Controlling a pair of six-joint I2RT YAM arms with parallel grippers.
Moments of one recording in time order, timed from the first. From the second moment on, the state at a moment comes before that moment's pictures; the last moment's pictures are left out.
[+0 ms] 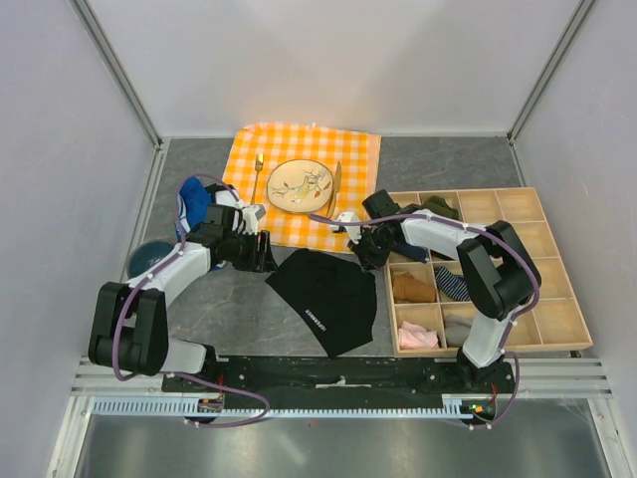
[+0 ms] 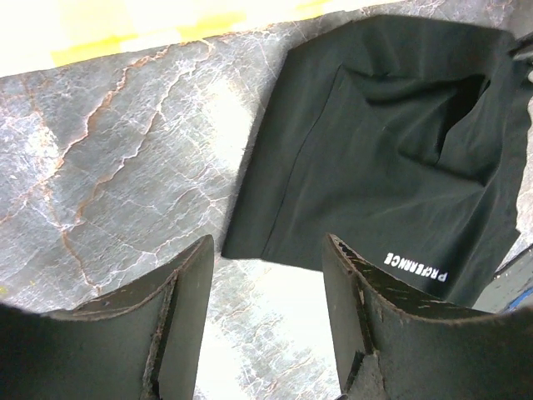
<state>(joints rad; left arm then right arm) -0.19 1.38 0.74 -0.37 0.47 -0.07 0.56 1.81 1.13 -0.54 -0.40 -0.50</state>
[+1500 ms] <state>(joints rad) -0.23 1.55 0.79 -0.42 0.45 -0.10 0.73 2.07 1.64 -0.67 -0.69 -1.15</state>
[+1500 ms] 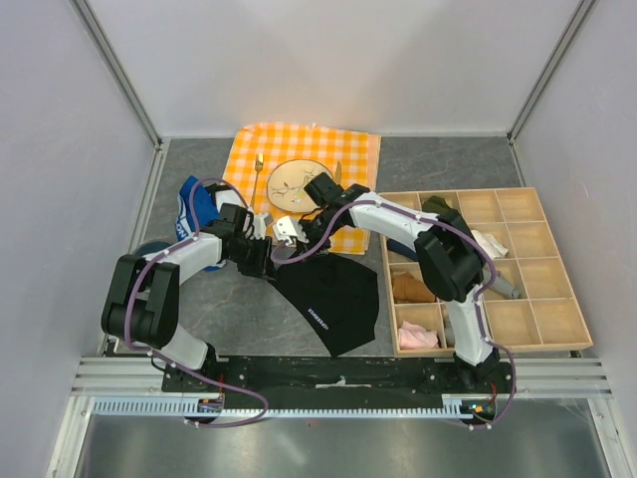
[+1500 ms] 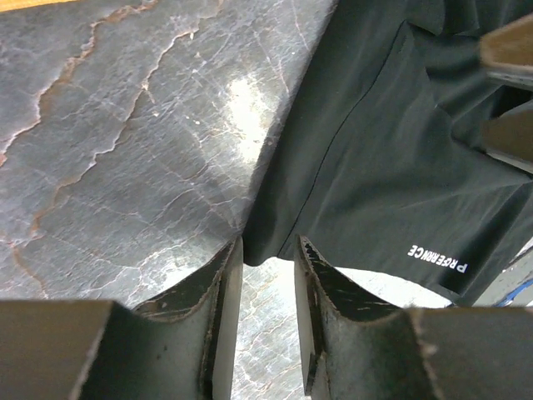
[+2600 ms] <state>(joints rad) -0.23 1.59 0.81 -0.44 0.43 -0.12 0.73 2.26 1.77 -0.67 -0.58 -1.11</state>
